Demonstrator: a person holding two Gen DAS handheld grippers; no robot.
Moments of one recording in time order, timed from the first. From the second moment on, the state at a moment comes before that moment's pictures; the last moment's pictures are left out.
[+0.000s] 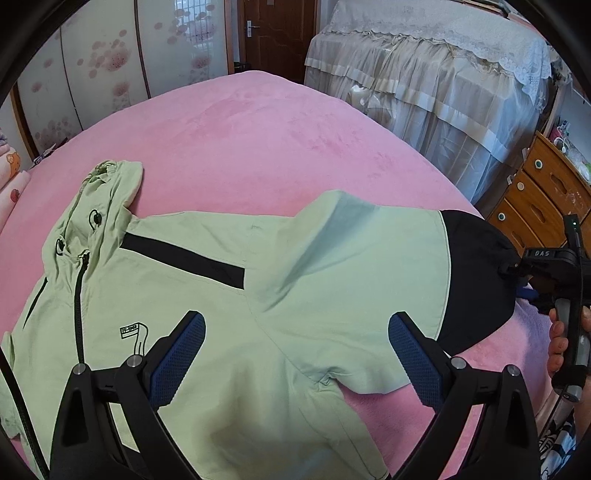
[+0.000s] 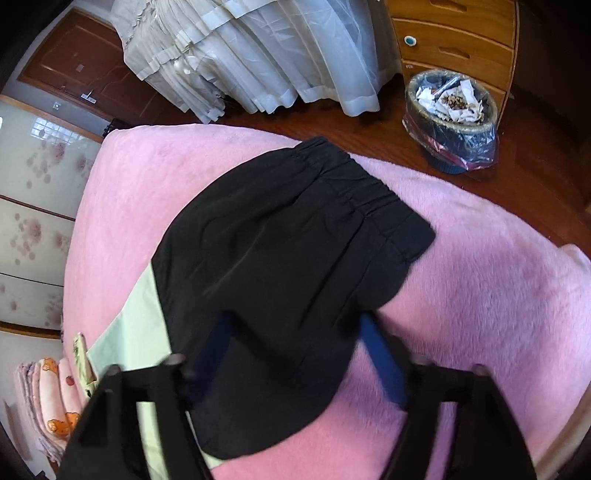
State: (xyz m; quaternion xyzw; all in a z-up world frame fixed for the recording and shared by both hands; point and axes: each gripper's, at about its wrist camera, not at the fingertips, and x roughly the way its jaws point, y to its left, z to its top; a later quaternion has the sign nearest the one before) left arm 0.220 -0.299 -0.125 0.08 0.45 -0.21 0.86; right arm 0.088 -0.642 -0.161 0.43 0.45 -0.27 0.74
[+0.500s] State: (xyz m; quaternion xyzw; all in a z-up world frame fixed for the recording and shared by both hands) left arm 0.199 -0.191 -0.087 -0.01 0.42 -0.17 0.89; right arm 0.123 -0.409 -0.017 0.19 0.37 0.00 0.91
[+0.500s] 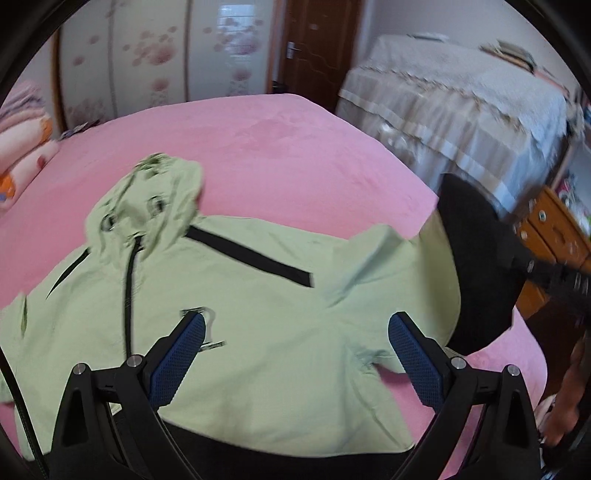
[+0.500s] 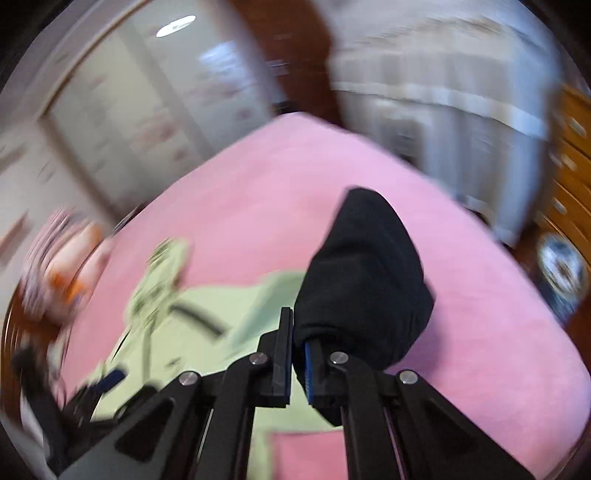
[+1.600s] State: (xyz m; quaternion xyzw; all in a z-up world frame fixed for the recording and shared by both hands) left arm 0.176 -0.255 -0.166 0.12 0.48 -0.22 0.84; right arm 0.029 -0.325 -0.121 0.17 0.44 0.00 0.88
